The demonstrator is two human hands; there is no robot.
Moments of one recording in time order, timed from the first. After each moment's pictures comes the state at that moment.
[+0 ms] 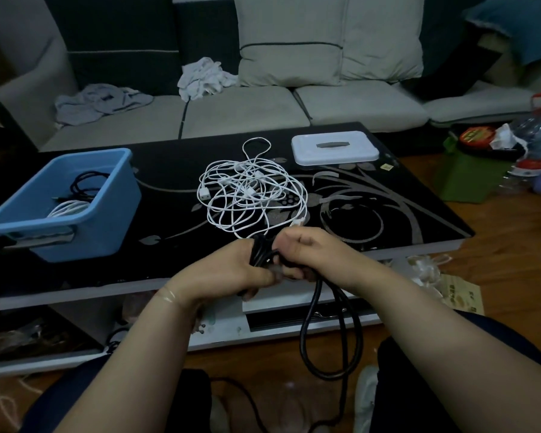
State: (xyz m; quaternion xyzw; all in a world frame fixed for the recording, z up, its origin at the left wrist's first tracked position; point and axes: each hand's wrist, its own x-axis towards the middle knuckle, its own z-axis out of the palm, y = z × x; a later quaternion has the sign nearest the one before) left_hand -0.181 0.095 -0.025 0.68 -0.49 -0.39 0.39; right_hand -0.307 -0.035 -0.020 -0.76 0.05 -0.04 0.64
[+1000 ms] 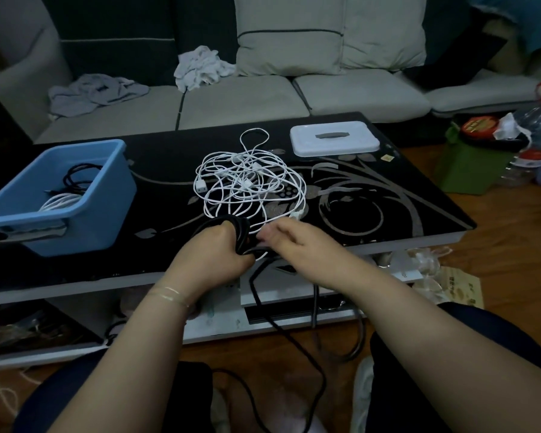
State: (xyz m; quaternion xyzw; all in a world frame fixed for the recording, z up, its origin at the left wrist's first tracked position) left_hand -0.168 0.090 -0.033 0.89 -0.42 -0.08 0.17; right_hand -0.290 -0.033 -0.041 -0.87 0.16 -0.09 0.47
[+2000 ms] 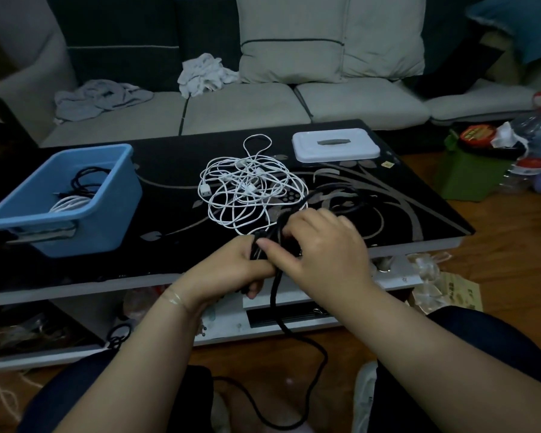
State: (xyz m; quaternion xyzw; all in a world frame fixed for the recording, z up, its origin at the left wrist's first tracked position) left_hand -0.189 0.098 -0.029 0.68 -0.45 -0.38 0.44; right_hand -0.301 -0.016 -0.044 -0.90 0.14 -0.42 0.02
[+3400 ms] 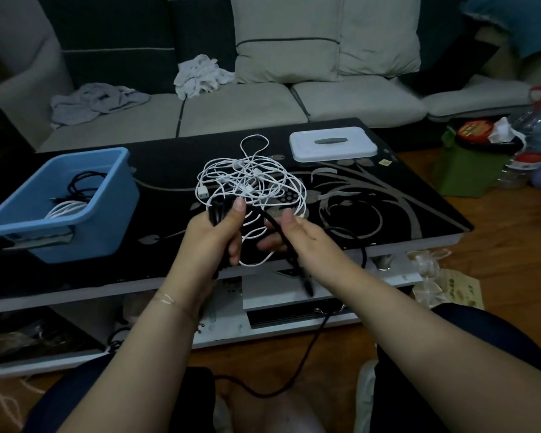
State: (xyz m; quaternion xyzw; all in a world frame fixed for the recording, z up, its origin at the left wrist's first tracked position) left_hand -0.182 0.096 -0.020 0.67 -0.30 -0.20 0.65; right_hand -0.287 -0.025 -0.042 -0.74 0.18 -0.17 0.62
